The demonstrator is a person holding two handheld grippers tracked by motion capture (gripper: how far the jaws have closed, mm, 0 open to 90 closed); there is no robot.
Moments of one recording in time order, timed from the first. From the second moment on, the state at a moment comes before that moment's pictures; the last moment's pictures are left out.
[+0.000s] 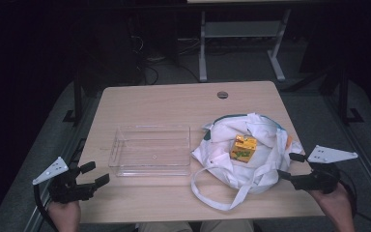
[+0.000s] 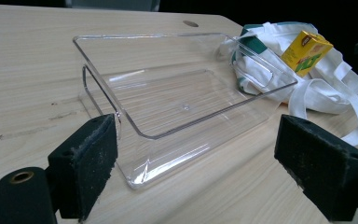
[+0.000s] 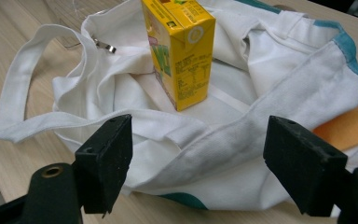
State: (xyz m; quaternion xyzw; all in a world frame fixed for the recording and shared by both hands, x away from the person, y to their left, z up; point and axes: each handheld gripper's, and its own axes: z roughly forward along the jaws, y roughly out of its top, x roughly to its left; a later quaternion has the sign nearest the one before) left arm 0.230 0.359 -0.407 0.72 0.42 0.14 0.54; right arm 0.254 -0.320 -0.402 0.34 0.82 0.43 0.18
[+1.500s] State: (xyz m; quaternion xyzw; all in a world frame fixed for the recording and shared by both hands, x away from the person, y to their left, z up) left arm 0.227 0.358 -0.405 0.71 0.43 0.14 0.54; right arm 0.296 -0.280 -0.361 0.27 0.87 0.38 0.16
